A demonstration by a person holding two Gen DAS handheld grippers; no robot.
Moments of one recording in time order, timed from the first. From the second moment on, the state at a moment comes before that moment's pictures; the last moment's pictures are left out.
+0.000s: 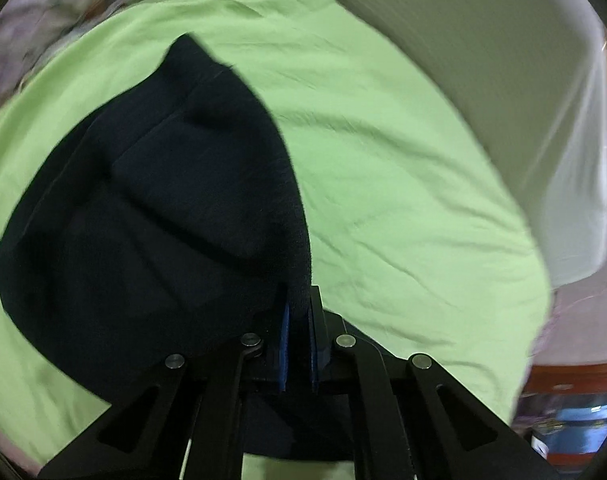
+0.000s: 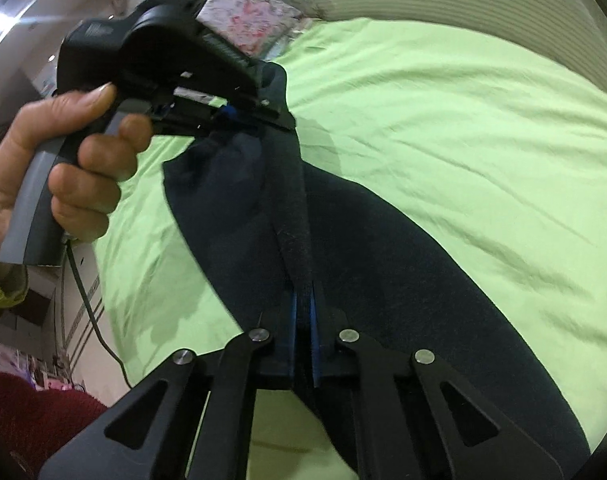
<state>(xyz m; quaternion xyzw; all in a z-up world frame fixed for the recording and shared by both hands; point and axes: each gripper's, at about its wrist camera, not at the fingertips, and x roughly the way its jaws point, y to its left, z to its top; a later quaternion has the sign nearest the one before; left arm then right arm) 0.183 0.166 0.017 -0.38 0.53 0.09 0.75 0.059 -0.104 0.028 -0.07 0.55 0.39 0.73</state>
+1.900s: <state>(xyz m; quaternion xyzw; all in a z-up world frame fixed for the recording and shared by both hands) 0.005 0.255 -0.046 -0.53 0.44 0.16 0.71 0.062 -0.080 0.021 -0.11 0.60 0.42 0.67</state>
